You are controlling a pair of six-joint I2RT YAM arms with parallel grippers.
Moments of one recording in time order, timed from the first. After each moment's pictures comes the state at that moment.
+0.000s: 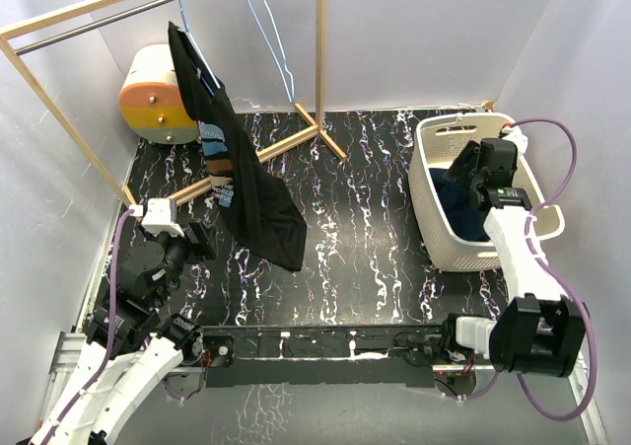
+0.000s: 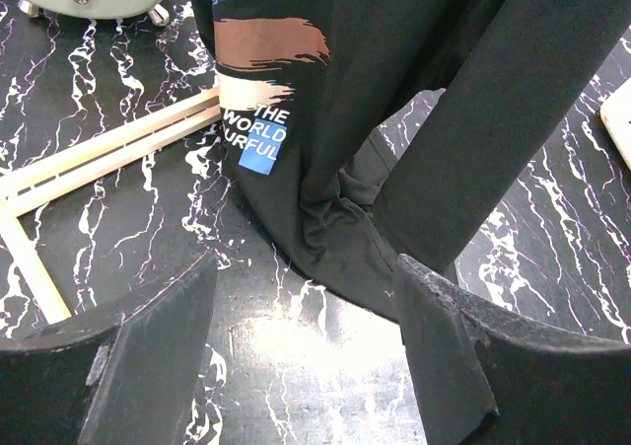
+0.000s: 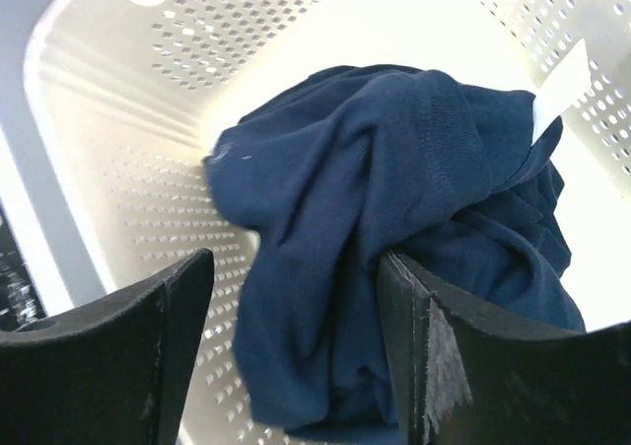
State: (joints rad) left arm -0.51 0.34 0.69 -0.60 -0.37 -0.24; right arm -0.11 1.23 0.98 -0.38 0.18 0.44
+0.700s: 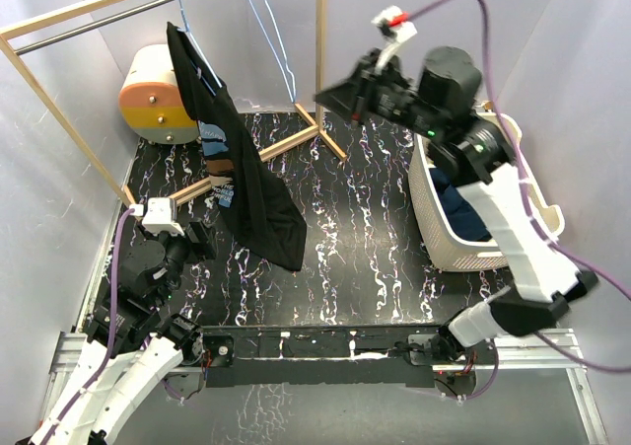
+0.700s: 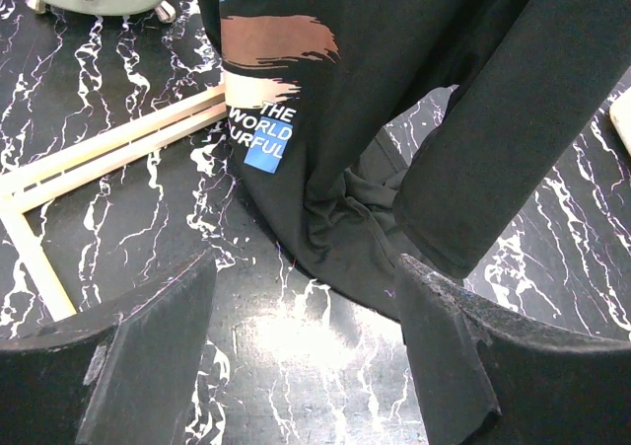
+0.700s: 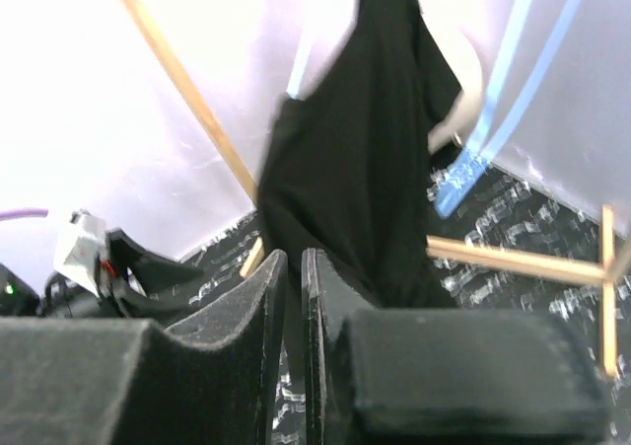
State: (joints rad) left arm -0.51 0.35 0.69 -0.60 -0.38 -0.24; right arm 0.55 1.38 1.85 -0.44 -0.38 0.32
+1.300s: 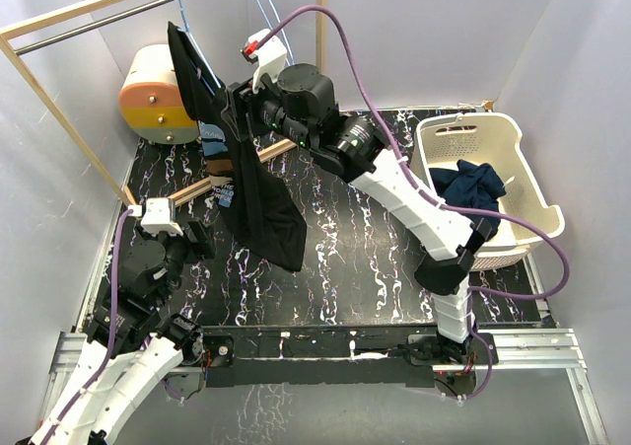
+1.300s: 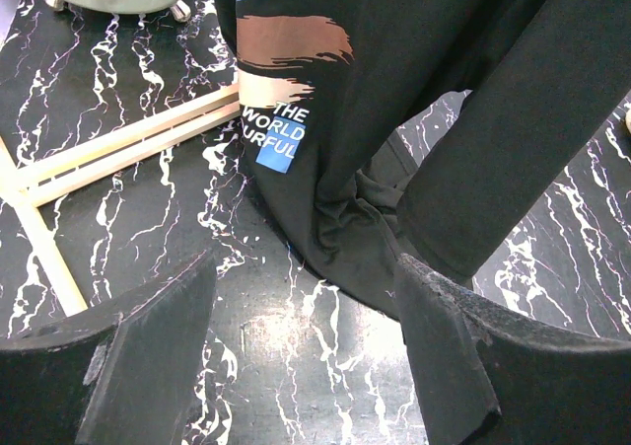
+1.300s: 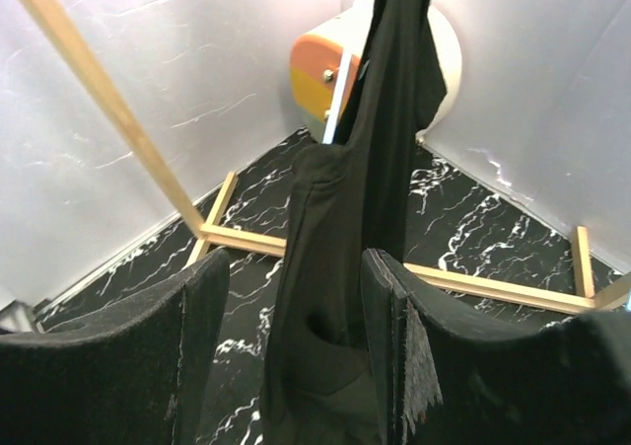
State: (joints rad) left arm -0.51 0.35 0.69 -0.61 -0.41 -0.25; right arm 0.95 1.95 2.45 -0.58 0.11 0.11
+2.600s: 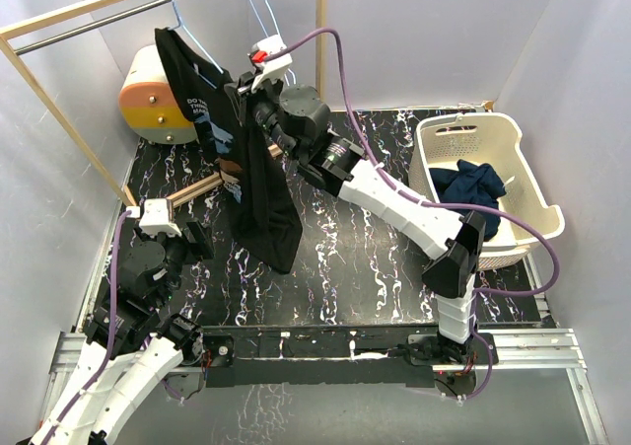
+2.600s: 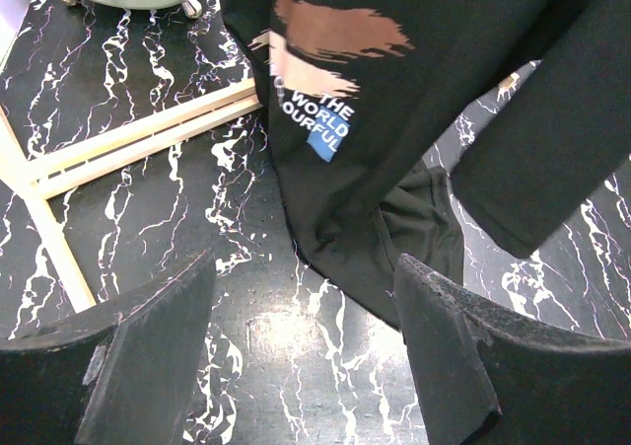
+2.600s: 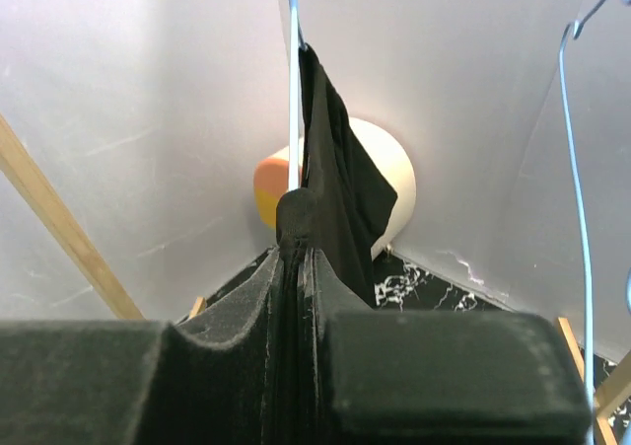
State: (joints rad) left arm -0.51 0.34 0.69 -0.62 -0.43 -0.25; right arm 0.95 1.91 2.10 0.02 0.26 0.06
